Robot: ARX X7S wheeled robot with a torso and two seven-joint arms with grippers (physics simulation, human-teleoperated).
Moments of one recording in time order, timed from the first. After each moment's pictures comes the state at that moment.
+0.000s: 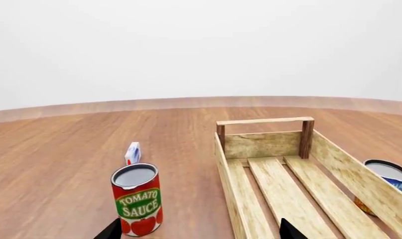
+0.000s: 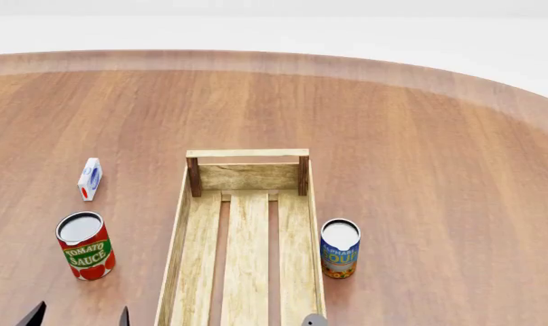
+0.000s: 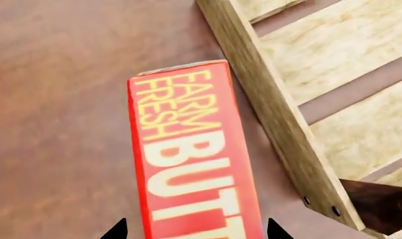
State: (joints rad) left arm -0.02 -0.26 0.30 0.07 -0.22 -0.02 -0.29; right arm 0.87 0.68 -1.22 -0.03 0.61 0.86 -0.52
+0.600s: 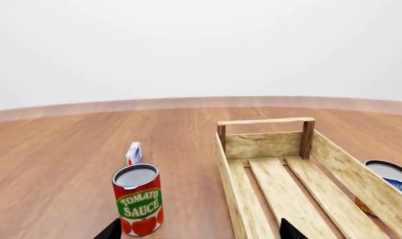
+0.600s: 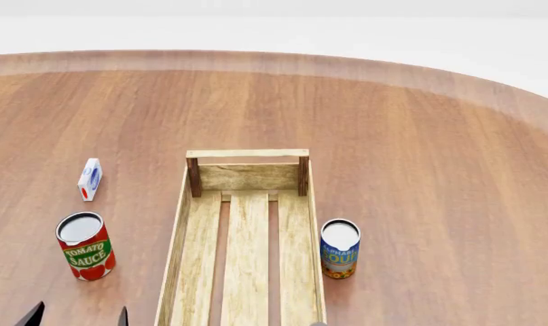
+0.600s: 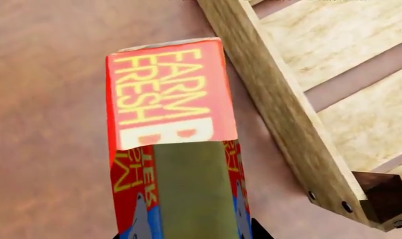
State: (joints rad) left arm -0.02 -0.27 0.30 0.07 -0.23 -0.02 -0.30; right arm 0.83 0.66 -1.23 0.04 0.59 0.81 -0.50
